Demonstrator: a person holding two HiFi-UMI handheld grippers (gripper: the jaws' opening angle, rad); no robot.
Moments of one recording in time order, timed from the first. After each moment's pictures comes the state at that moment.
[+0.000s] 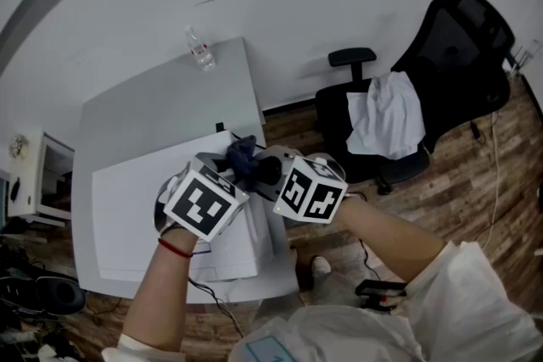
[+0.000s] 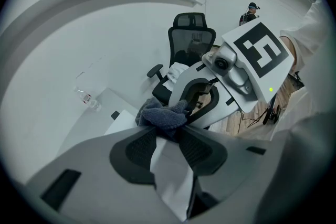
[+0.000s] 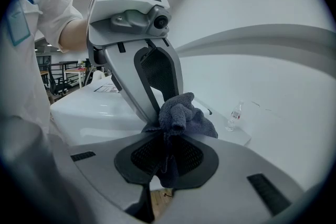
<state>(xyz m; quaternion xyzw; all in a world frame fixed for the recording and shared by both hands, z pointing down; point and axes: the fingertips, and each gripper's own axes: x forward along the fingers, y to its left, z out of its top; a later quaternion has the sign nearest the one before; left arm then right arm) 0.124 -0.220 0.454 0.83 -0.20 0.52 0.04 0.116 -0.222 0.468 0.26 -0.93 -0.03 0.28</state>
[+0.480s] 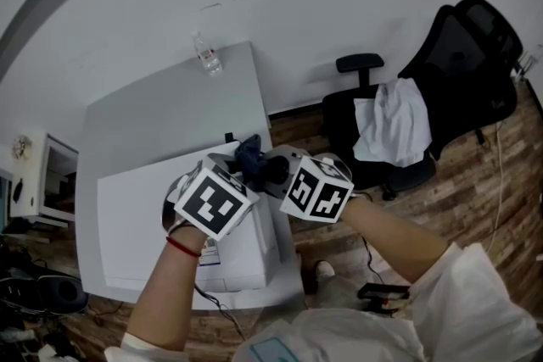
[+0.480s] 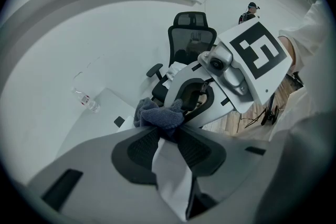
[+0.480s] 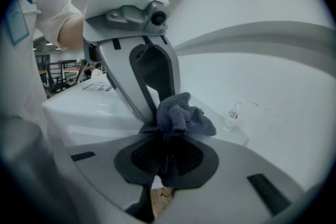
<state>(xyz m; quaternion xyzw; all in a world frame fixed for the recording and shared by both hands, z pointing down) 0.131 -0.239 0.454 0.83 -0.19 0.53 0.04 0.122 -0.248 0.470 0.26 -0.92 -0.03 0.28</state>
